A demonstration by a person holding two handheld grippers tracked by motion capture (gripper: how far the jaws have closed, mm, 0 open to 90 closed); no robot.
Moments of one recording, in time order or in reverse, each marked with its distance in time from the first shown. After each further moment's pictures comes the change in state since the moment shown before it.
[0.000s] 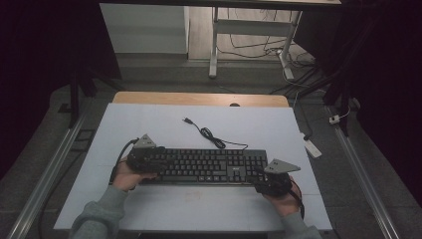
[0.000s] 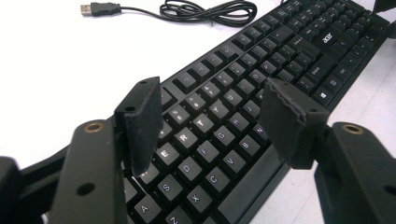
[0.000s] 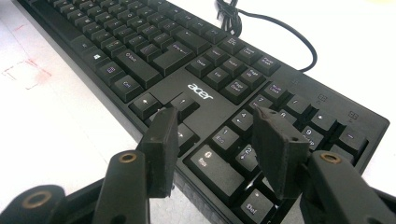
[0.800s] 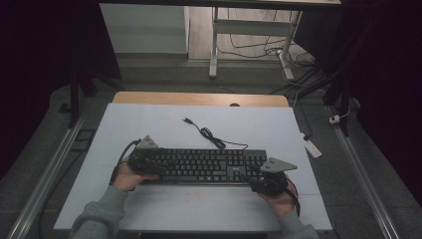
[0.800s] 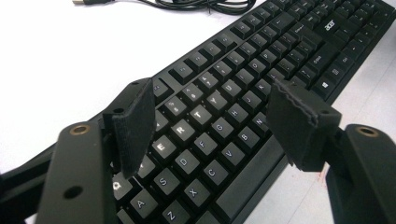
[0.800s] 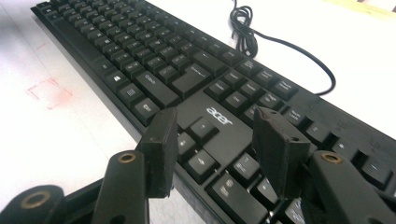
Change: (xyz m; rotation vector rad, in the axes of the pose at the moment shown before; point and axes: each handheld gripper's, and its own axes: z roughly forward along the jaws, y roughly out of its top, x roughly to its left) left arm -0.001 -0.001 0.003 0.039 -0.008 0.014; right arm 0.010 0.012 0.004 -0.033 0.029 -0.001
